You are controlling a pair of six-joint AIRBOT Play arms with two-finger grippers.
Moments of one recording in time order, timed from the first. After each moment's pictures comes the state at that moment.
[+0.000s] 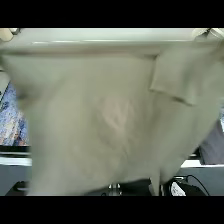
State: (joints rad) left arm 0.02 -0.81 1.40 1.33 -1.04 -1.54; right arm -0.23 -1.07 1.72 -1.24 1.24 0.92
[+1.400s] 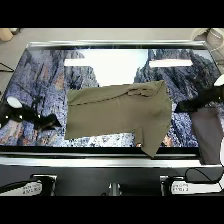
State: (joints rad) left arm 0.21 -1.35 0.92 1.11 -1.33 -1.43; right arm -0.34 -1.55 1.40 -1.25 1.51 0.96
